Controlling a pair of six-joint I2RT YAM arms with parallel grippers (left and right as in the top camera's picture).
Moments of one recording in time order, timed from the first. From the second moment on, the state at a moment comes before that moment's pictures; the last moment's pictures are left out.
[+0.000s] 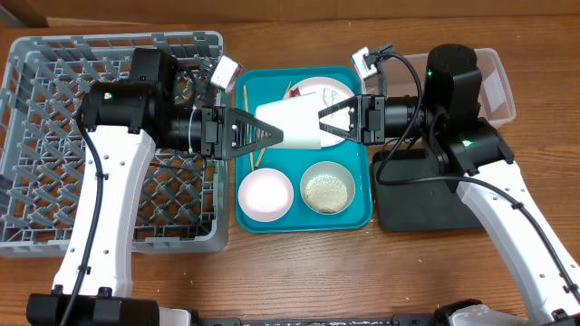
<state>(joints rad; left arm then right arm) -0.07 1.58 1.62 -1.44 1.54 0.29 0.28 1.42 1.23 -0.12 -1.25 0.71</state>
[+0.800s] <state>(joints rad) -0.07 1.58 1.62 -1.41 1.53 0.29 0.28 1.42 1.23 -0.14 -1.25 0.71</state>
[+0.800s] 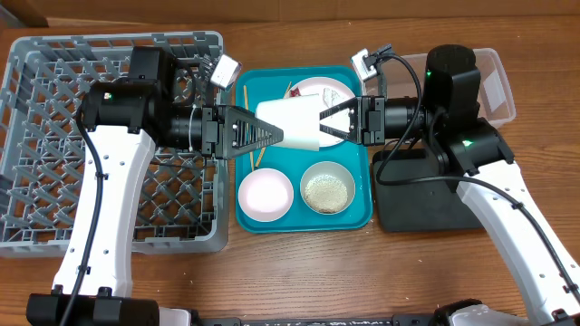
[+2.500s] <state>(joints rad) 0.17 1.34 1.40 -1.57 0.01 -0.35 0.39 1.42 1.23 -0.84 -0.58 0.54</state>
